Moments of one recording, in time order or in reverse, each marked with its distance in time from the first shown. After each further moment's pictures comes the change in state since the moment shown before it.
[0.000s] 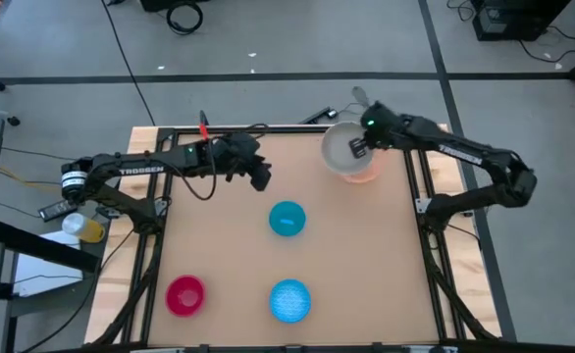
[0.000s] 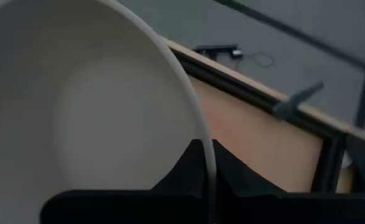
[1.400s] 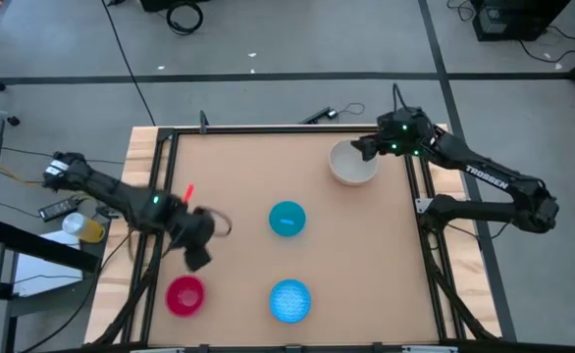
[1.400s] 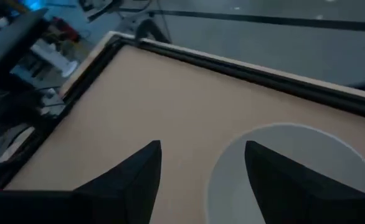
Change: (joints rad) left arm -0.678 -0.236 -0.148 -0.724 0.341 -0.597; right arm -0.020 -0.289 -0.209 0.373 -0.456 0.118
